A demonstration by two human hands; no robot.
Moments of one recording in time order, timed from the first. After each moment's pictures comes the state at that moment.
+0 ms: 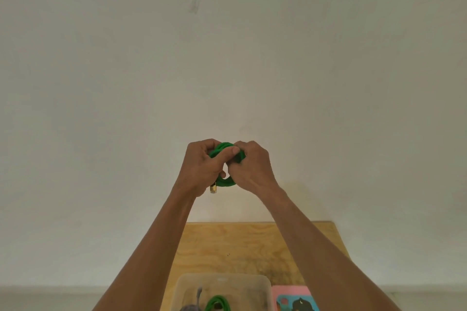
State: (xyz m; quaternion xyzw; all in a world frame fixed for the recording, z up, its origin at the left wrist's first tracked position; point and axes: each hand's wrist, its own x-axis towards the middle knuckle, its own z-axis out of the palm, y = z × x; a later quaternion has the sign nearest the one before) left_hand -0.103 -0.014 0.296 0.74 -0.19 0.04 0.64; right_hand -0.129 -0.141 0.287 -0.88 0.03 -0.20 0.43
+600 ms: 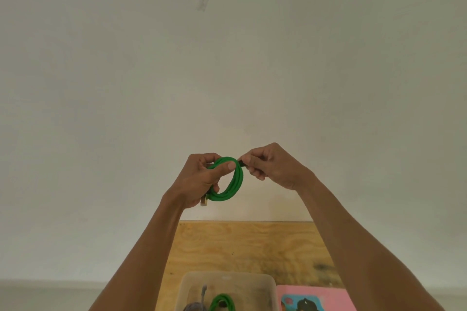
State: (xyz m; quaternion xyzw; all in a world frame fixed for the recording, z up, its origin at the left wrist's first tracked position) left_hand -0.098 0.018 0.274 0.74 -0.20 -0.09 0.64; right_hand -0.121 -0.197 0.280 -0.78 -0.14 -0.01 0.61
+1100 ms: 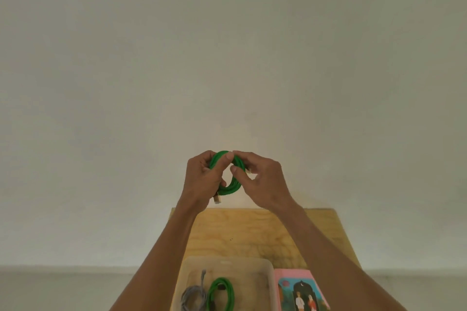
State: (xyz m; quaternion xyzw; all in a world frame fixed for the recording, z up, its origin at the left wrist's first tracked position) left_hand -0.118 0.001 0.242 0.73 -0.12 0.03 0.67; right_hand -0.155 -0.146 0.231 -0.83 -0.06 -0.22 0.50
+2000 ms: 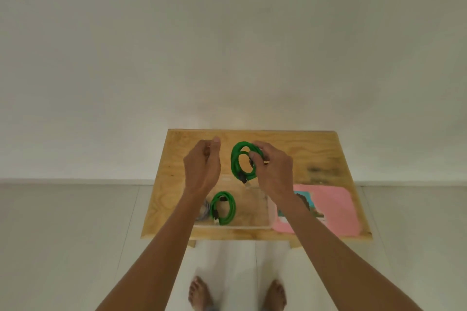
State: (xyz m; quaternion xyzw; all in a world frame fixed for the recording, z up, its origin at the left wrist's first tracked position) left_hand -0.155 0.028 0.078 0.86 0.02 -0.01 0.52; right_hand -0.207 -0.125 0.086 -0.86 0.18 -0.14 0.46
